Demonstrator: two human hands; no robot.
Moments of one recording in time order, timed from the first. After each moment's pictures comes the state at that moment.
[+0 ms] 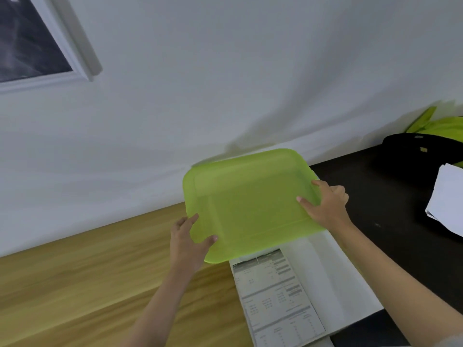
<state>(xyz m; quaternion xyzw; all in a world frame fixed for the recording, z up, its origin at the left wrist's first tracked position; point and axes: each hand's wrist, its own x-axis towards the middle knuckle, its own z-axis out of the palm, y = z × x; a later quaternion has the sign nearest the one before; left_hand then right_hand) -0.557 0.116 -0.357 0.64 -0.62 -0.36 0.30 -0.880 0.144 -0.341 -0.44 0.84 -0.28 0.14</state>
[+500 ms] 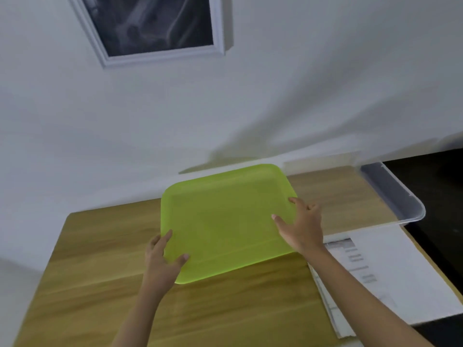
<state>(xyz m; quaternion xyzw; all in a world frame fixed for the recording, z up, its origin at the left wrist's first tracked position) -0.306 0.161 -0.384 0.70 -0.54 -0.35 0.31 -0.618 0.151 -0.354 -0.49 0.80 -0.27 0.20</state>
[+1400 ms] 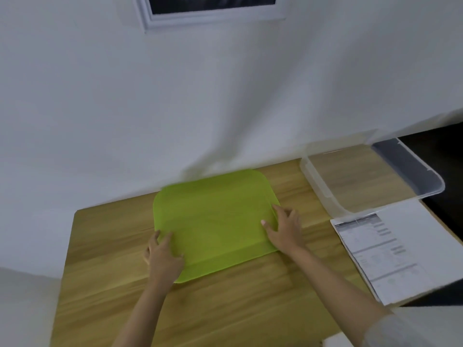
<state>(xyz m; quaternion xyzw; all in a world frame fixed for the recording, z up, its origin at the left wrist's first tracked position) -0.197 0.117 -0.435 0.75 -0.58 -0.30 0.15 -0.494 0.129 -0.448 -0.52 0.81 -0.17 0.21</state>
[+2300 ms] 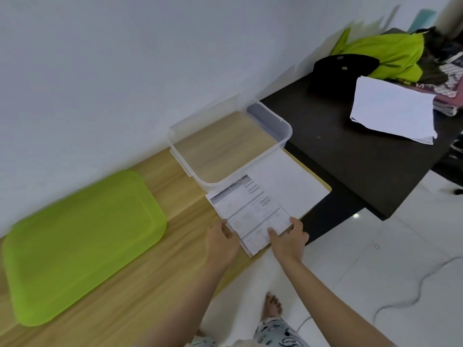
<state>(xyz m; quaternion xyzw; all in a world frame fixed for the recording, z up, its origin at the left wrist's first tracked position) -0.568 0.257 -0.422 0.57 -0.64 -0.50 0.10 -0.687 0.349 -0.432 -0.04 0.85 -0.44 0.27</state>
